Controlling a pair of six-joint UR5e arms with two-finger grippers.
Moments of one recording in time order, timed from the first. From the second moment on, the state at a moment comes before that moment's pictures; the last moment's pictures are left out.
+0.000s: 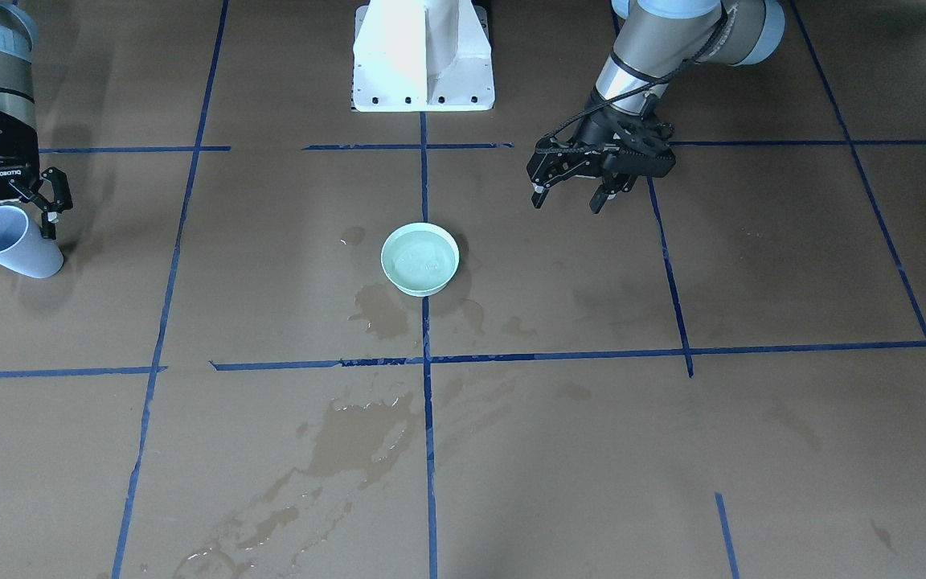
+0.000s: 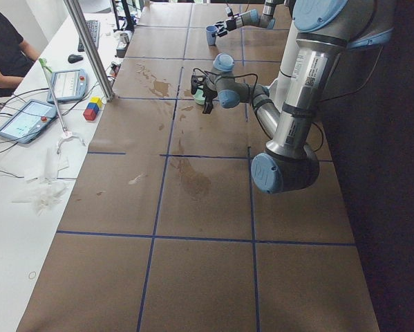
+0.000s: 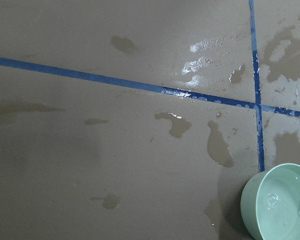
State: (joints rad) left arm -0.56 -1.88 -1.98 -1.93 -1.76 -1.37; right arm 0.17 -1.91 1.42 0.23 0.50 0.96
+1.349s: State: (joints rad) left arm -0.49 -2.04 -1.83 -1.92 -1.75 -1.47; right arm 0.77 -1.97 1.59 0.11 1.28 0.87
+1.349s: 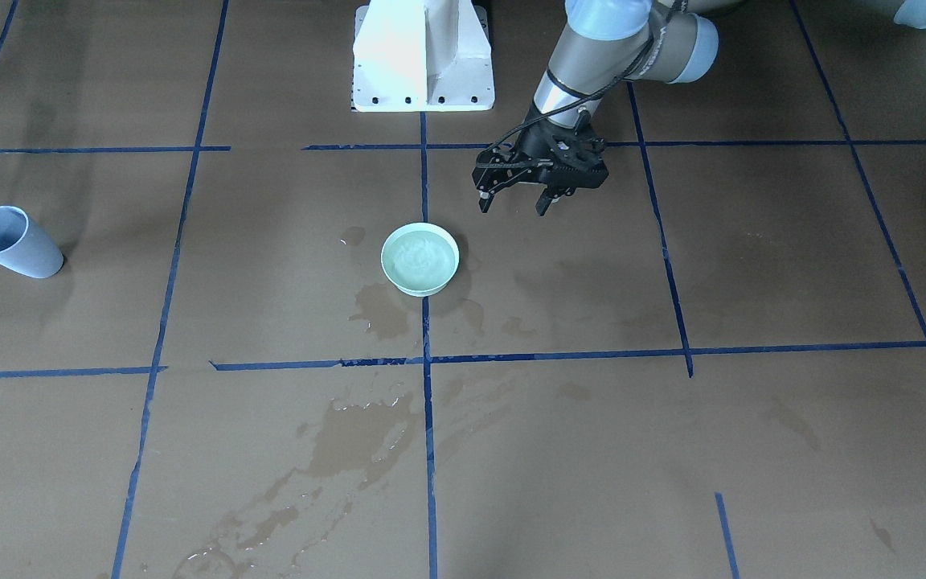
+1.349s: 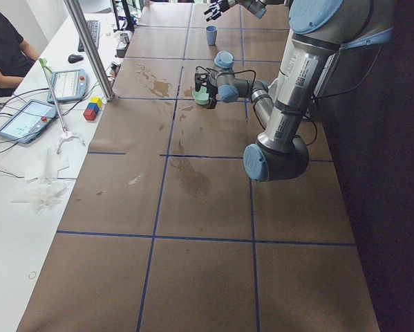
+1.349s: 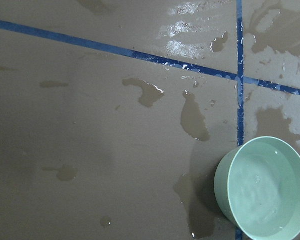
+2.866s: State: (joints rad) left arm -0.50 -2.32 -1.47 -1.83 -1.85 -1.60; right arm 1.59 -1.72 1.61 -0.64 2.49 0.41
